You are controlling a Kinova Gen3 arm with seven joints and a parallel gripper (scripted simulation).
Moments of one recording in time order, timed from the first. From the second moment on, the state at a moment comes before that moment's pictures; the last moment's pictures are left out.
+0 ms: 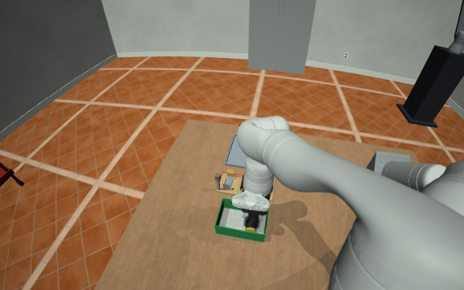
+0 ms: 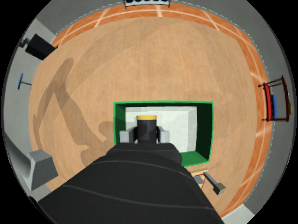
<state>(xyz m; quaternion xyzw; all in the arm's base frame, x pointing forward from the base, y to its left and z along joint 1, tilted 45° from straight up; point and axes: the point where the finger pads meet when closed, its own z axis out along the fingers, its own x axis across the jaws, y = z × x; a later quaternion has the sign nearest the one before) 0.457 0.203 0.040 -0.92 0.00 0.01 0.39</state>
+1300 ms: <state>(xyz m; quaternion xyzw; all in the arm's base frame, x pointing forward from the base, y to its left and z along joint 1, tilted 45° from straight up) 0.453 0.177 0.064 -0.92 0.00 0.01 0.39</state>
